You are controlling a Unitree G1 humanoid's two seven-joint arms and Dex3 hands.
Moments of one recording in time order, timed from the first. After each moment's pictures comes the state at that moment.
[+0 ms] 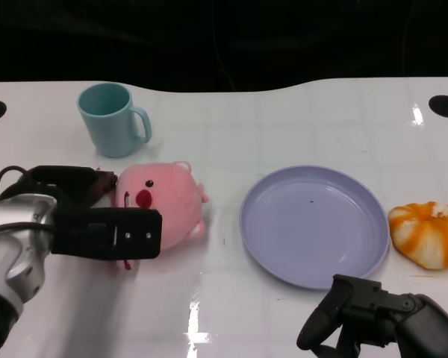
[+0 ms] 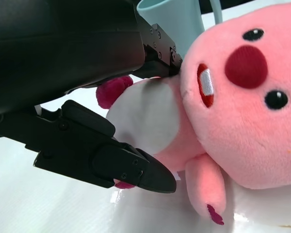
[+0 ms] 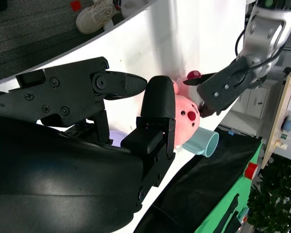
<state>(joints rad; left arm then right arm) -0.63 0.43 -0.47 0.62 0.82 0.12 -0.30 0.48 -0.28 0.20 -0.86 -0.10 0.30 0.26</state>
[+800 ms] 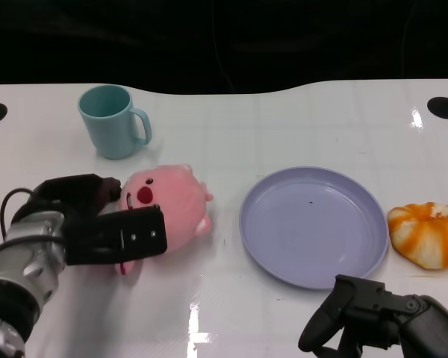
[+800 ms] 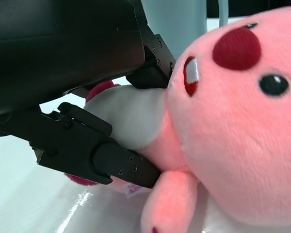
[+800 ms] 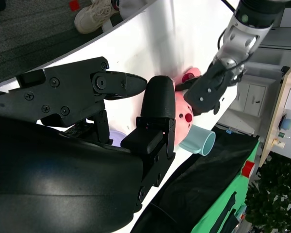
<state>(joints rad) -0.67 0.32 -0.45 0.98 0.67 -0.07 0.06 0.50 -0.28 0.20 -0.91 -0.10 0.34 0.26</state>
